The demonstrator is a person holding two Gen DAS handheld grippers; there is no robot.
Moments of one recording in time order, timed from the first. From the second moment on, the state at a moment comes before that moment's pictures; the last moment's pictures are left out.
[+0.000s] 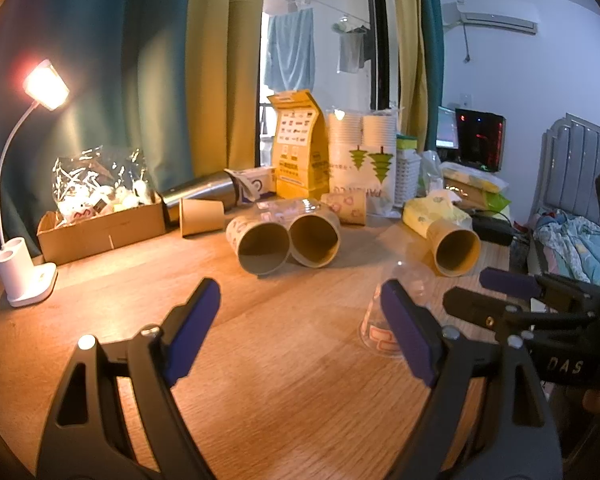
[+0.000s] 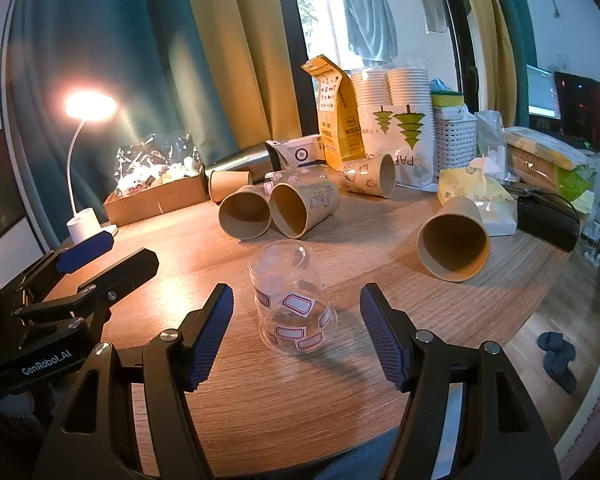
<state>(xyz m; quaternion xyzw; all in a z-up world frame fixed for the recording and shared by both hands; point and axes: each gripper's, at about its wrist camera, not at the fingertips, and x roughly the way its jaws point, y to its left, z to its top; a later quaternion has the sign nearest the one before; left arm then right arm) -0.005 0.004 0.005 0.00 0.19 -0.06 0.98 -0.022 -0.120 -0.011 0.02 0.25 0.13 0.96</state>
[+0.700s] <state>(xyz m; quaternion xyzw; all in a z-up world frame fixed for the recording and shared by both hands) -0.004 0.001 0.005 0.00 0.19 -0.06 0.98 -0.022 -0.120 -0.011 0.02 0.25 0.13 0.96</state>
